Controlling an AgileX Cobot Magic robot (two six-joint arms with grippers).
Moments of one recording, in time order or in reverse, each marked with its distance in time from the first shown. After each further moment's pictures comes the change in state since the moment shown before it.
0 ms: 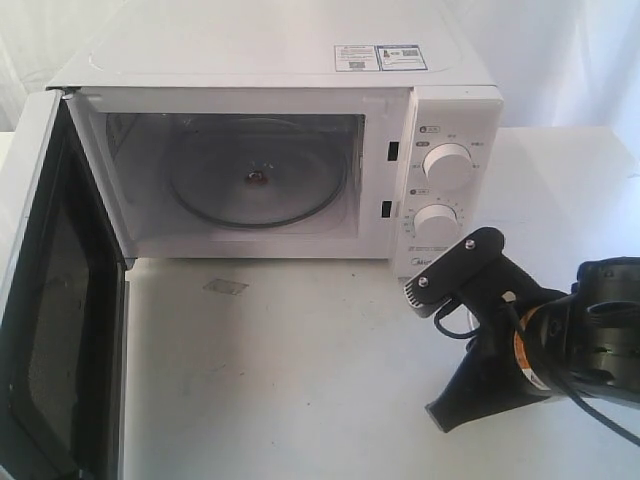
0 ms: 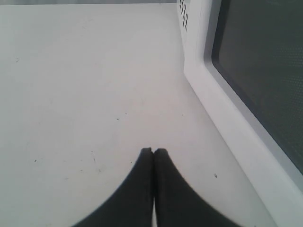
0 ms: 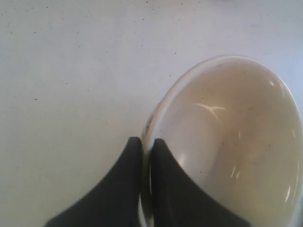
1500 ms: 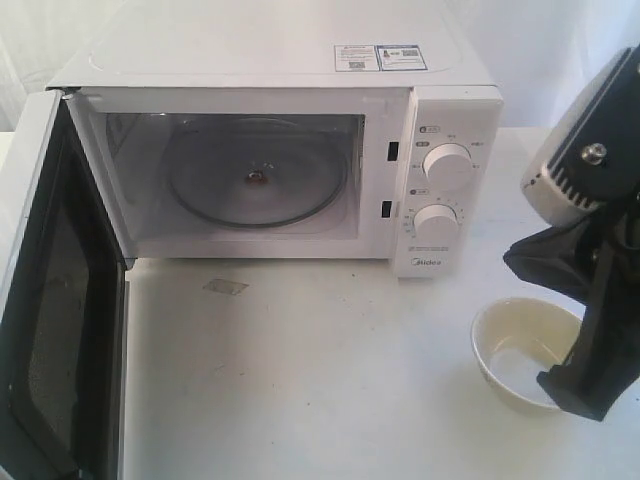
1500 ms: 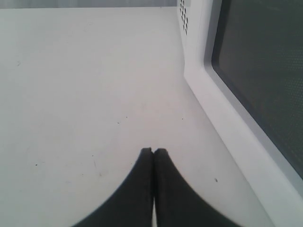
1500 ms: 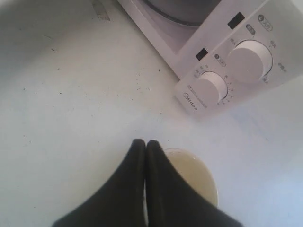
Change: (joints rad) left arm 0.000 0.000 0.000 0.000 -0.011 0.000; right arm 0.000 -0.538 -0.224 0.578 0.277 -0.881
